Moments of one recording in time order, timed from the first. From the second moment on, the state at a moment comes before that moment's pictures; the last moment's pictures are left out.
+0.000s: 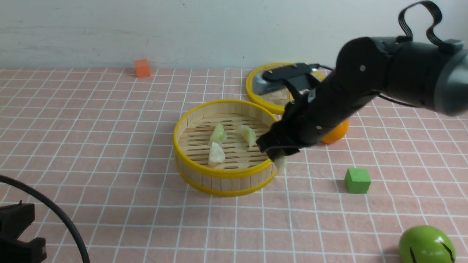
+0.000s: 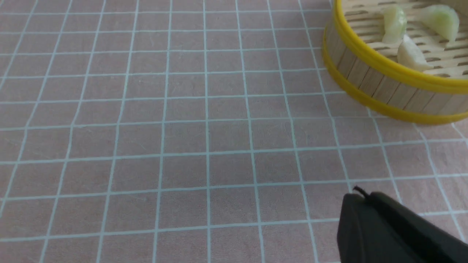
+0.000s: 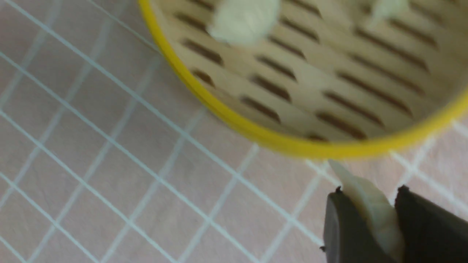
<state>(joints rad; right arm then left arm) 0.51 1.87 -1.56 0.28 0.77 -0.17 -0.45 0.59 -0.47 0.48 0.54 -0.65</state>
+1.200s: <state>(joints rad) 0.49 1.31 -1.69 -0.01 0.98 -0.12 -0.45 0.59 -0.47 0.48 0.53 -0.68</state>
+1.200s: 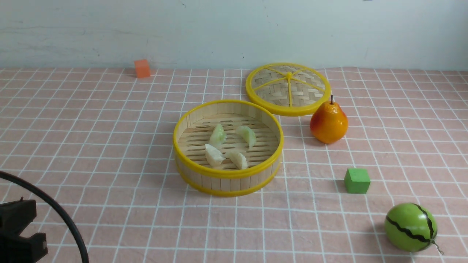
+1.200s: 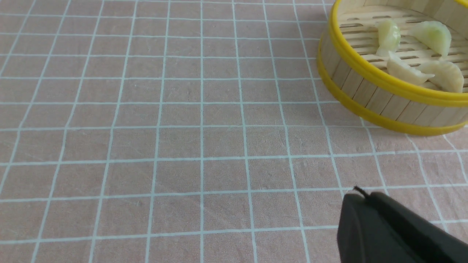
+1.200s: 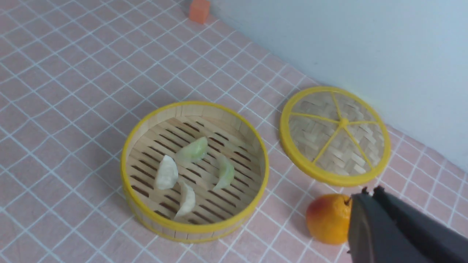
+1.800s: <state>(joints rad) 0.49 0.33 -0.17 -0.23 -0.11 -0.01 -0.45 0.59 -0.47 0.48 0.53 -0.68</state>
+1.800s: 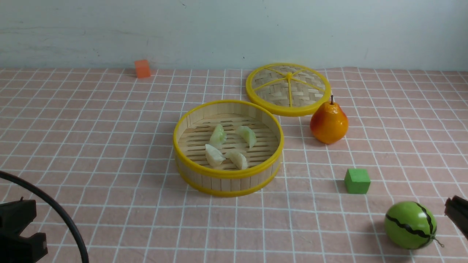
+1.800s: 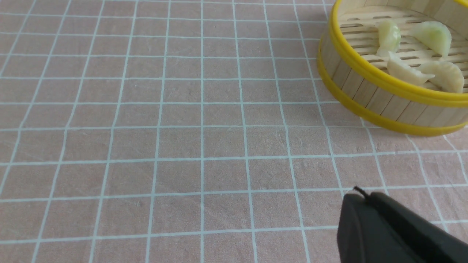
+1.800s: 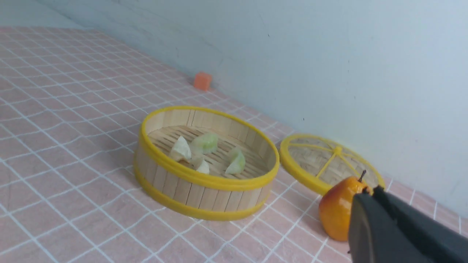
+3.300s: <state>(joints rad) 0.04 -0.01 0.02 0.09 0.39 0.02 -0.45 0.59 -0.47 0.49 0.53 -0.68</state>
